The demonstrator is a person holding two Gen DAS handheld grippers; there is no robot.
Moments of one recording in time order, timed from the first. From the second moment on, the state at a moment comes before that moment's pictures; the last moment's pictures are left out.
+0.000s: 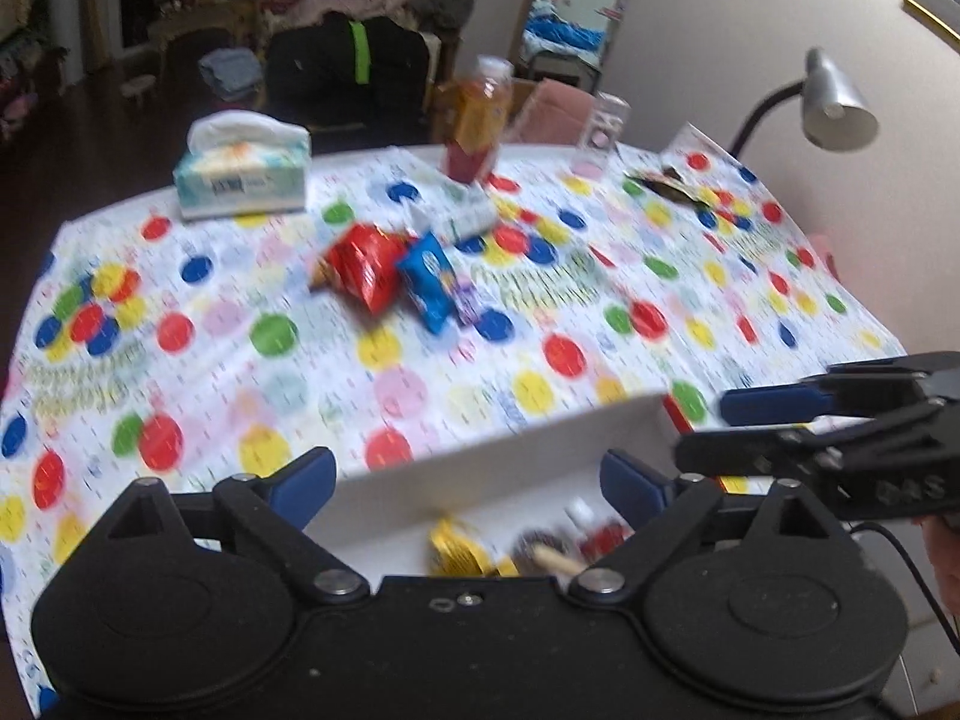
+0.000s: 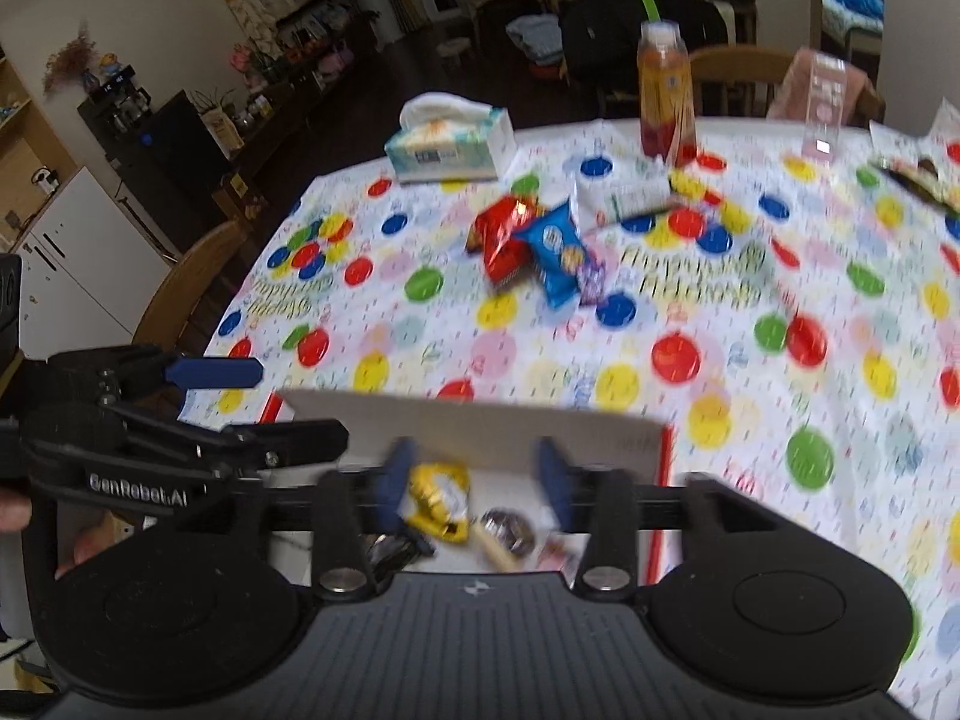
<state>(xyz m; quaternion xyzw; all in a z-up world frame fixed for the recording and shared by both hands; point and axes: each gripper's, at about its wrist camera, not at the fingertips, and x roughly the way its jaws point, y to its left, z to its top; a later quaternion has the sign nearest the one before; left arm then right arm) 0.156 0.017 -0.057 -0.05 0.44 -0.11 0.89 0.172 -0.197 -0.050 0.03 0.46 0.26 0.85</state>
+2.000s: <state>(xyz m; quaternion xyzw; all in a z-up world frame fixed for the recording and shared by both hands) 0.457 0.057 -0.197 -0.23 0.55 0.11 0.79 0.410 -0.132 -0.213 -0.13 0.50 0.34 0.79</state>
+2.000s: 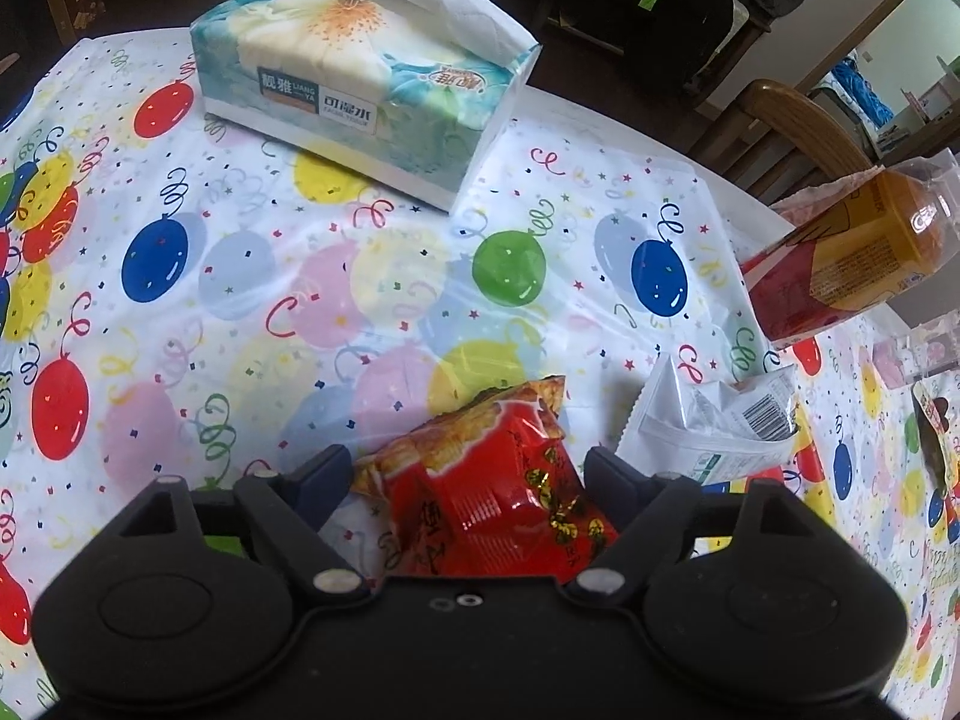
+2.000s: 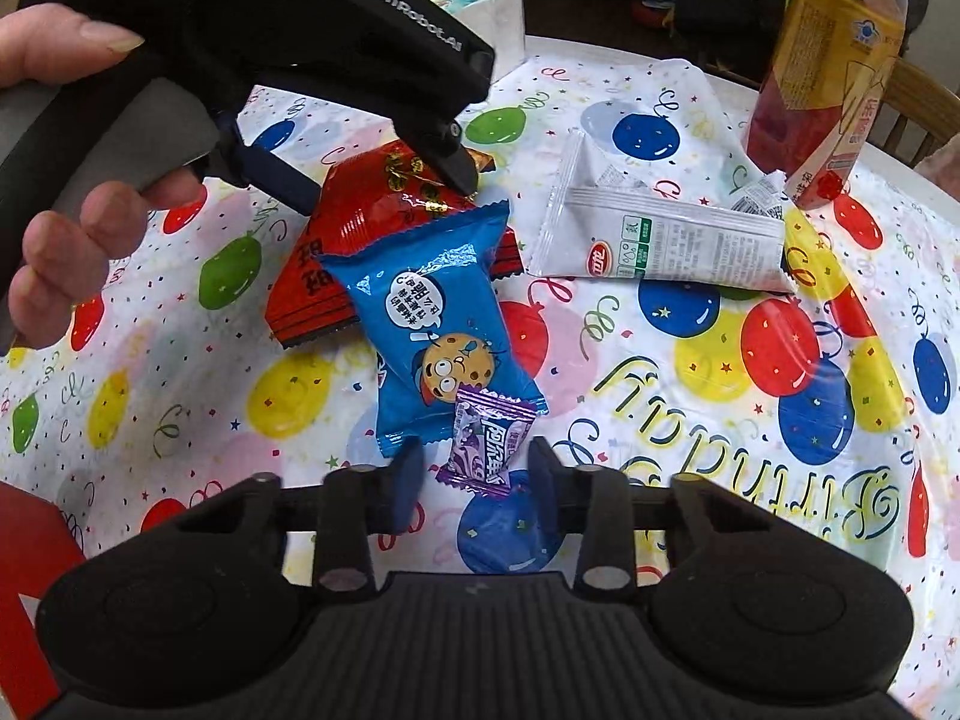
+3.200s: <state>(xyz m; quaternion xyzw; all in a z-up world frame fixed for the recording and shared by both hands) 0.340 0.092 -0.104 -0.22 0.49 0.05 0.84 0.343 -0.193 -0.131 -0.05 0.50 0.28 0.82</state>
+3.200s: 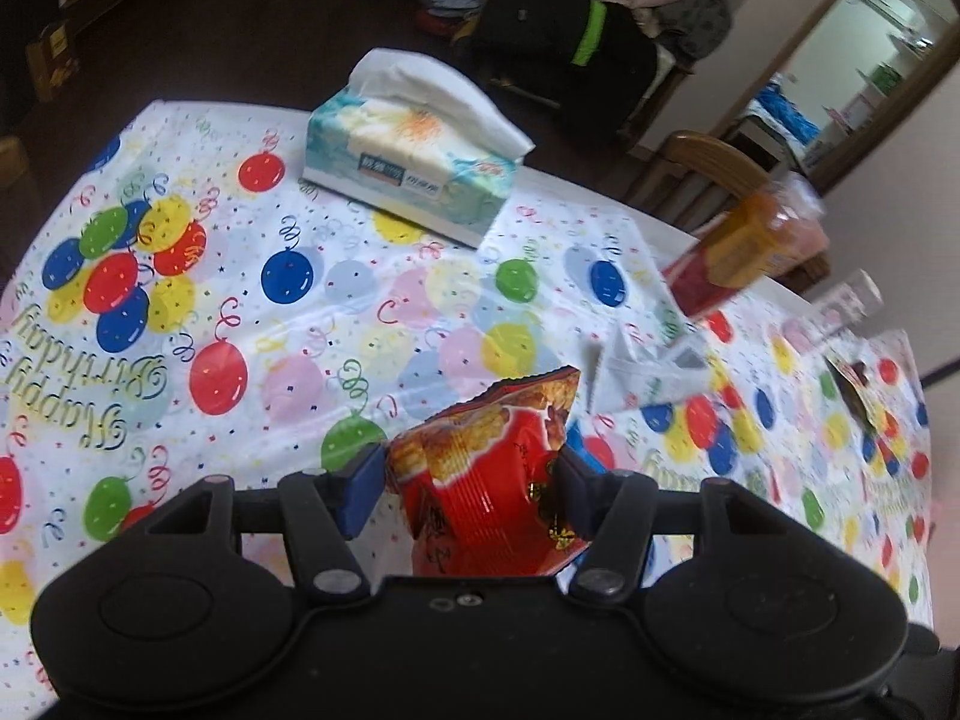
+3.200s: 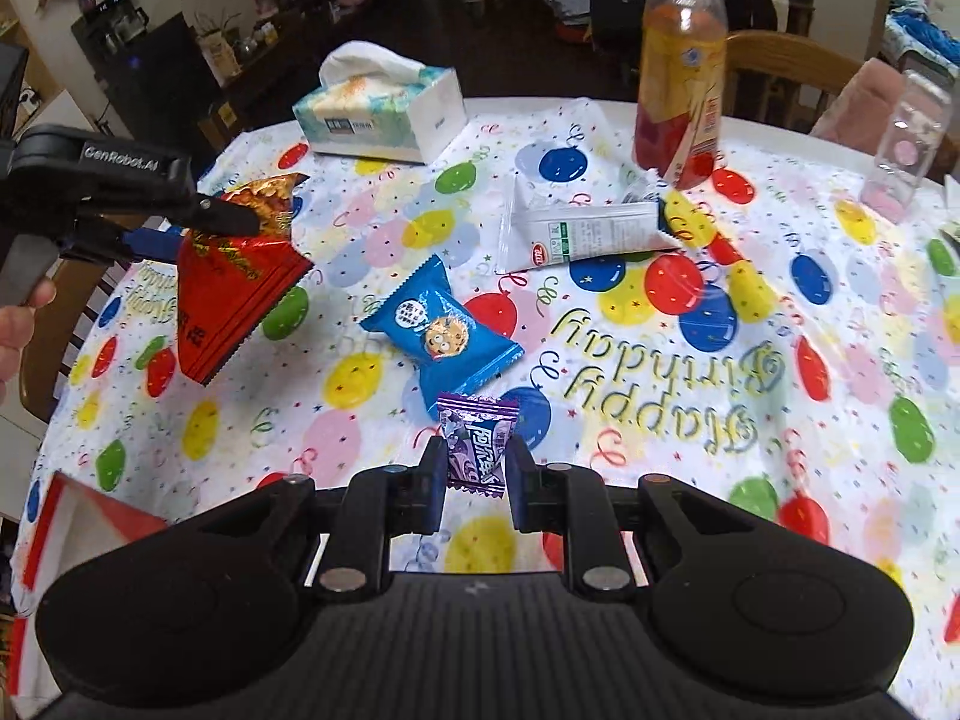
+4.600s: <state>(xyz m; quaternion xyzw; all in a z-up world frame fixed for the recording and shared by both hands) 0.122 0.023 -0.101 -0.06 0.55 -0.14 0.82 0.148 -0.178 -0.112 -0.04 0.53 0.28 0.80</state>
